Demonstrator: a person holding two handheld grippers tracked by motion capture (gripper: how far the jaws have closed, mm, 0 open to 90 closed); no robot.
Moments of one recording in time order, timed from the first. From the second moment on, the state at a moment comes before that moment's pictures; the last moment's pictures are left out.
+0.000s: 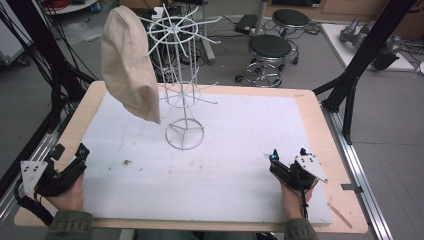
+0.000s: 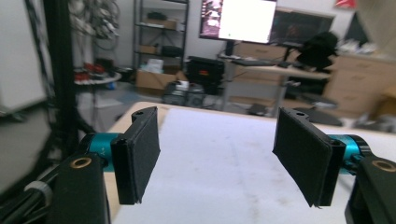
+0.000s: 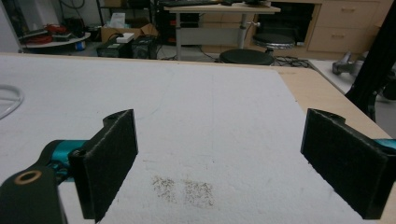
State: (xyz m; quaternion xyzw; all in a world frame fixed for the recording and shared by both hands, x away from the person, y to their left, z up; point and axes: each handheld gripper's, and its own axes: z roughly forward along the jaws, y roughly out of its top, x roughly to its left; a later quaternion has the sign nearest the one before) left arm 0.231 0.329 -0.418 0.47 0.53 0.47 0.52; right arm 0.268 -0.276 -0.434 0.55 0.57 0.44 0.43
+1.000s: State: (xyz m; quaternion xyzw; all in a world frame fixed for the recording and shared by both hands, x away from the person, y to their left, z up) left arm 0.236 0.323 -0.428 0.47 0.57 0.46 0.49; right arm 0.266 -0.287 -0.438 0.57 0.53 0.46 0.42
